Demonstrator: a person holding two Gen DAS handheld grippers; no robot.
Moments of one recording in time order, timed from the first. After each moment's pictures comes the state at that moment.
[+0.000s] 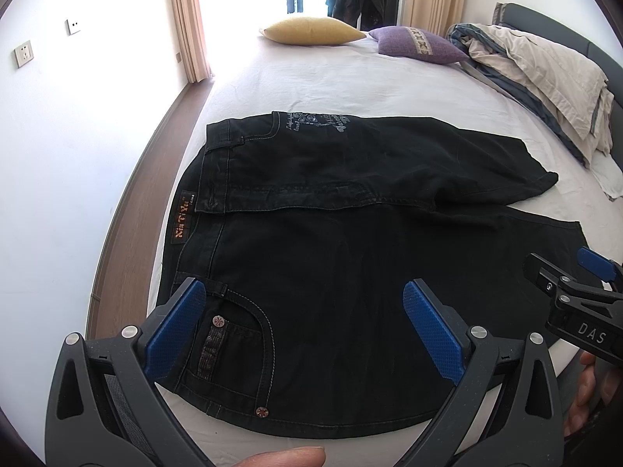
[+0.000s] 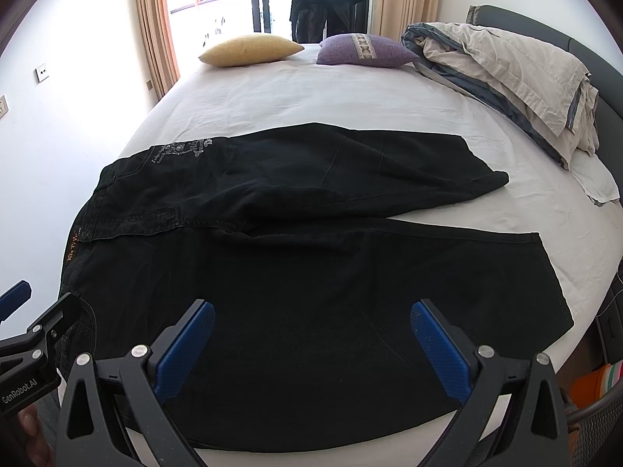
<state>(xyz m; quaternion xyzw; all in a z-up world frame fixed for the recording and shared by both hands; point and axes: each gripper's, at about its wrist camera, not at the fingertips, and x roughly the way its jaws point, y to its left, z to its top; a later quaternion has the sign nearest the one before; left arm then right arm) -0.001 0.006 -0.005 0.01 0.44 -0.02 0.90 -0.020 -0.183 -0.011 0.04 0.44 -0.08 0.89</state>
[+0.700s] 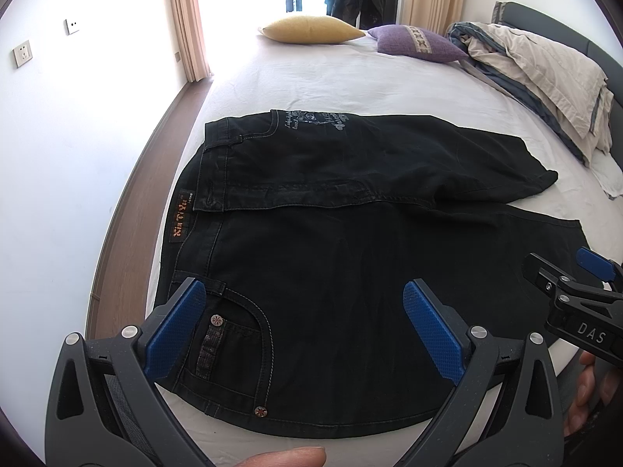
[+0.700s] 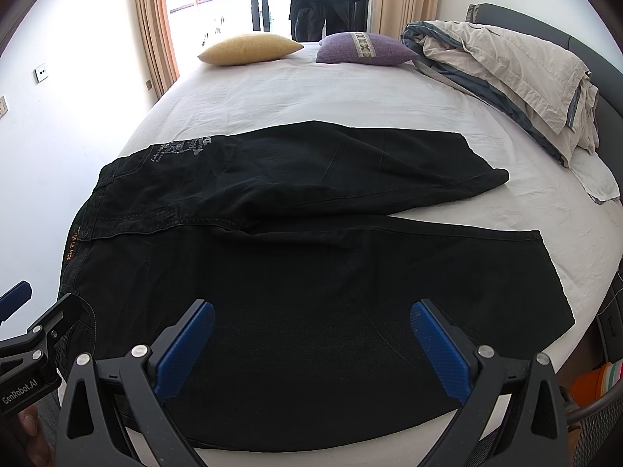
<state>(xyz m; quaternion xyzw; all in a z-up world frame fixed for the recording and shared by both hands) -0.002 0.006 -0.006 0.01 0.44 -0.01 0.90 -0.020 -0.182 -0.014 0.04 0.45 -0.08 0.89</state>
